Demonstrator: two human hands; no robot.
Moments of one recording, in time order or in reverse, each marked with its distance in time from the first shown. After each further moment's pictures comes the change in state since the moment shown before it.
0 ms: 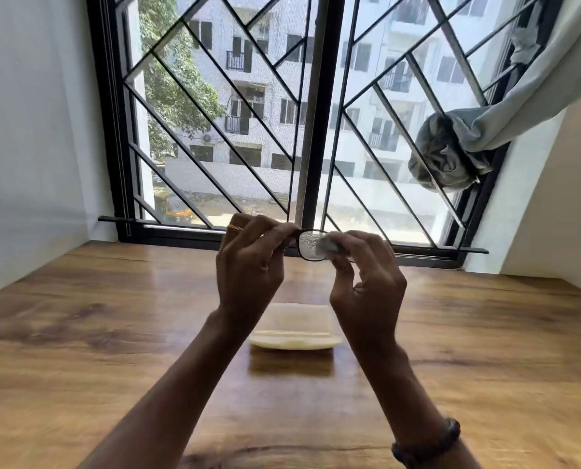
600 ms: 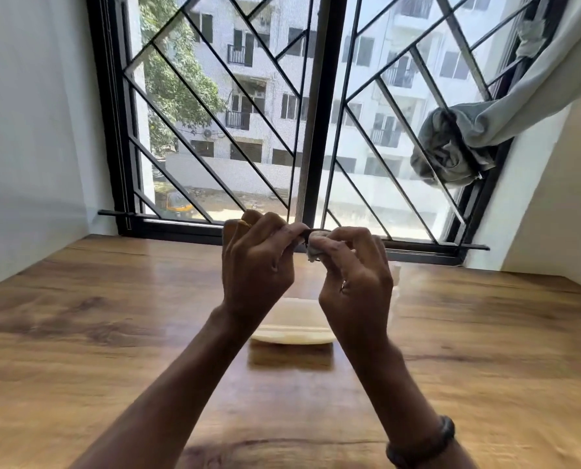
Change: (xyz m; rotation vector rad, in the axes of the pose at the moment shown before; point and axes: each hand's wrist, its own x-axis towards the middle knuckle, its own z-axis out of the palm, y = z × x) left_hand -0.001 0.007 -0.002 0.112 -0.054 0.079; right_hand -0.005 -0.008 0.005 -0.077 -0.086 -0.062
